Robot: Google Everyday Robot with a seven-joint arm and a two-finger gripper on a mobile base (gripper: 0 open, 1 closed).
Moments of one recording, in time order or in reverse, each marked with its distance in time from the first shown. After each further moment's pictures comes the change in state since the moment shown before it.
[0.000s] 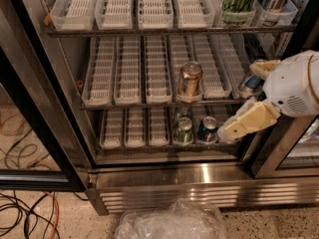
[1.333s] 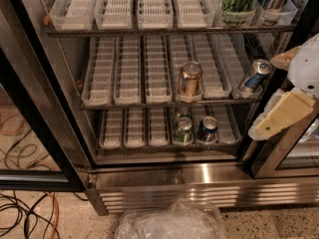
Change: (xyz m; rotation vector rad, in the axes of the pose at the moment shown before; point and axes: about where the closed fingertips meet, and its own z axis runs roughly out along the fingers) arm 0.017 -0.013 -0.043 -0.043 0.238 -0.078
